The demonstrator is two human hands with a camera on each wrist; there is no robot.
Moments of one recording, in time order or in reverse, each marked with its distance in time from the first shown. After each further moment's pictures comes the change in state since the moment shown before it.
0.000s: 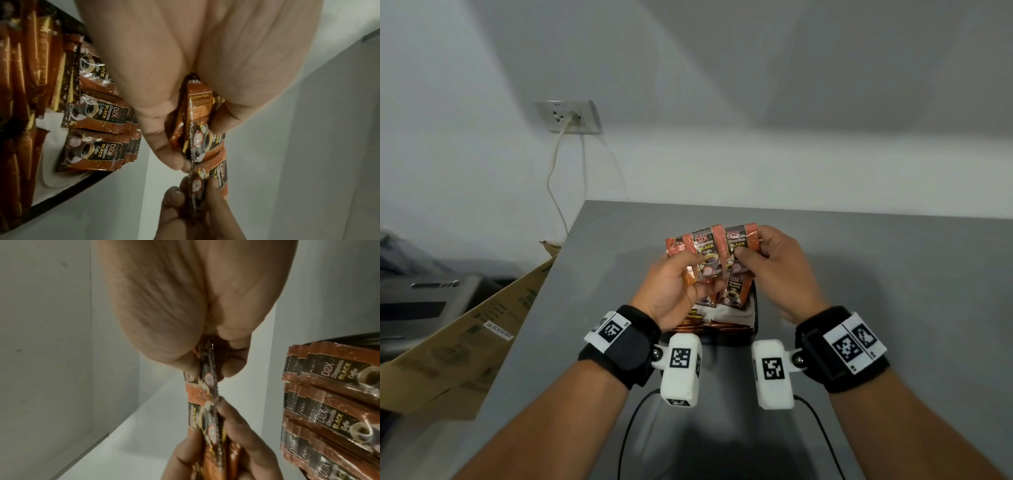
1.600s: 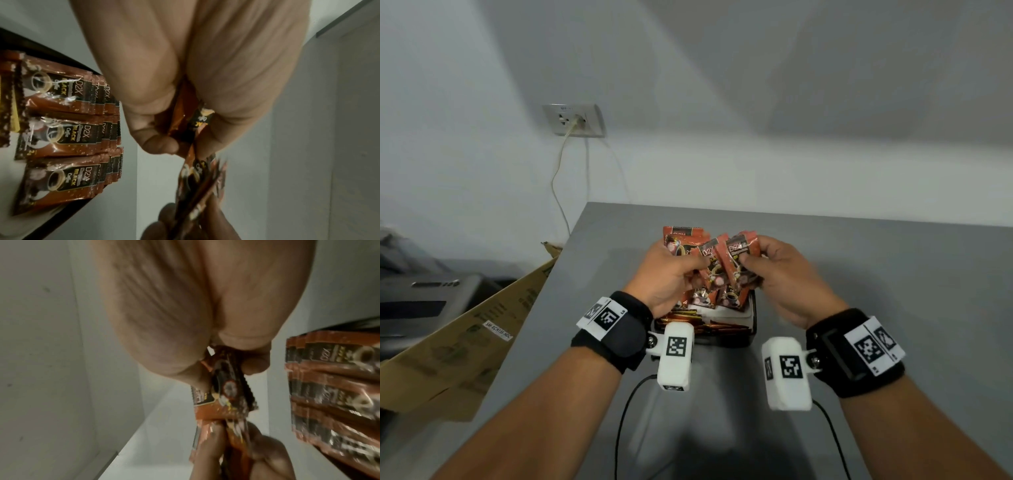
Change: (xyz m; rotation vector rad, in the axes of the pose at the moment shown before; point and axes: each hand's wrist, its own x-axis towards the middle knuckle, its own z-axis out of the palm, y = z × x) left_hand -0.003 0.019 -0.001 0.280 0.022 0.105; right_hand -0.006 -0.004 -0.009 0.205 -0.175 0.178
